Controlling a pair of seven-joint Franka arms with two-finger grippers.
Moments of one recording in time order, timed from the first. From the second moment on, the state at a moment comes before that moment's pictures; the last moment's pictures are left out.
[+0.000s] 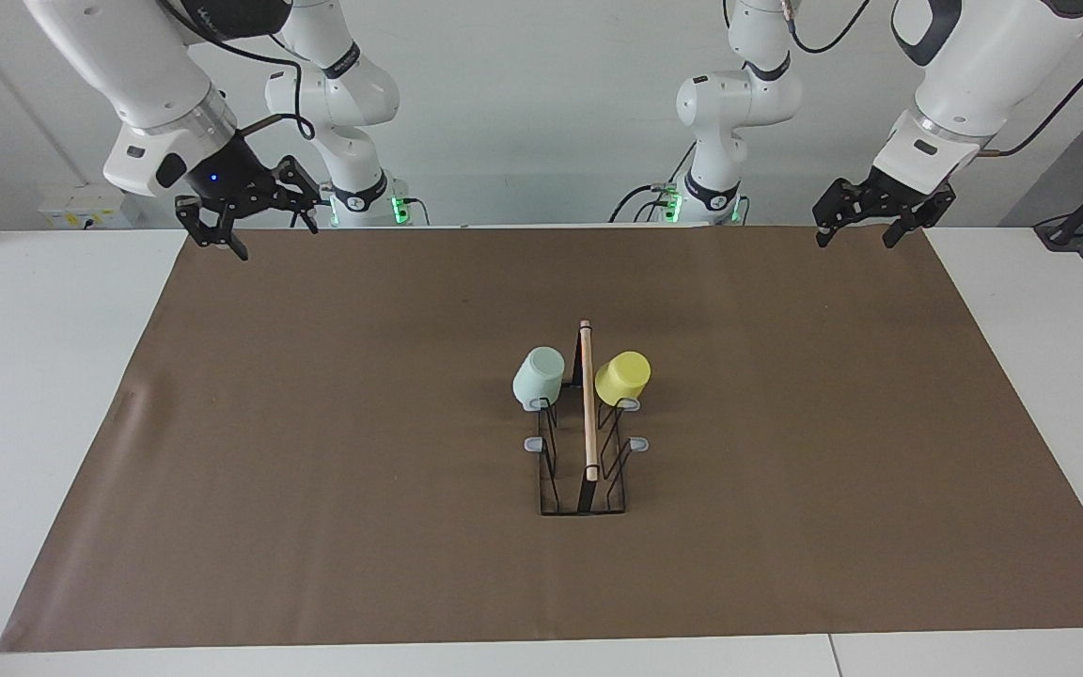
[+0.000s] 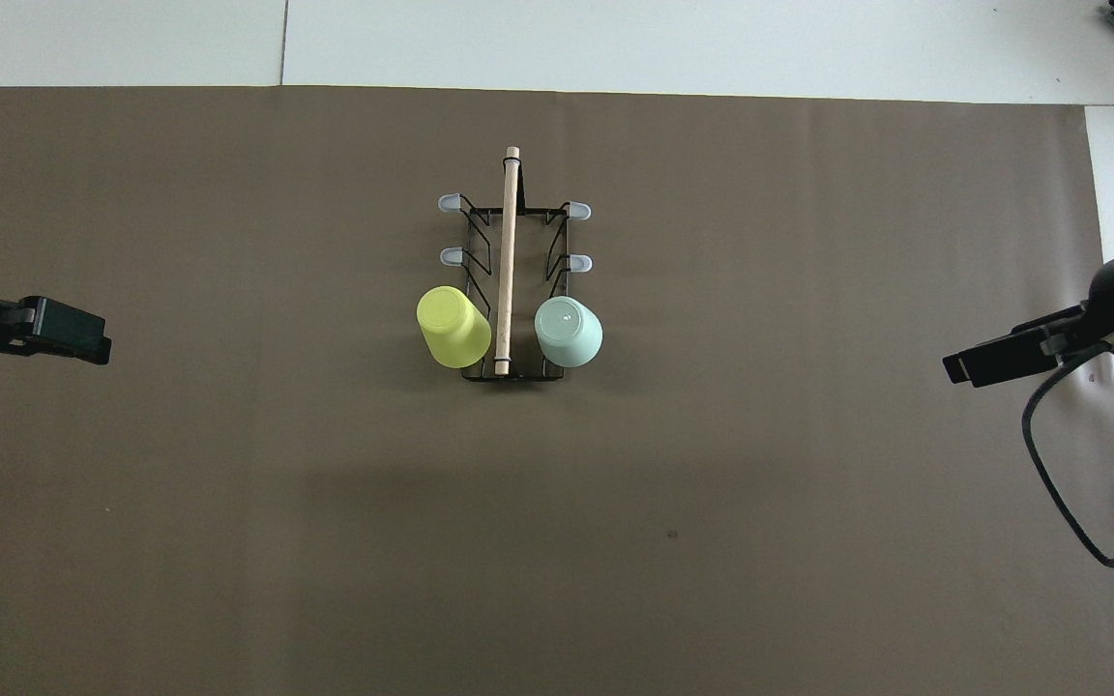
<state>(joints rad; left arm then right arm) 0.03 -0.04 -0.10 -1.61 -0.03 1.50 0.01 0.03 -0.04 0.00 -1.58 0.13 1.48 -0.25</state>
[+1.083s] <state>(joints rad) 0.03 -0.05 -0.10 -1.61 -0.03 1.50 0.01 0.05 0.06 0.00 -1.43 0.08 1.43 -0.07</state>
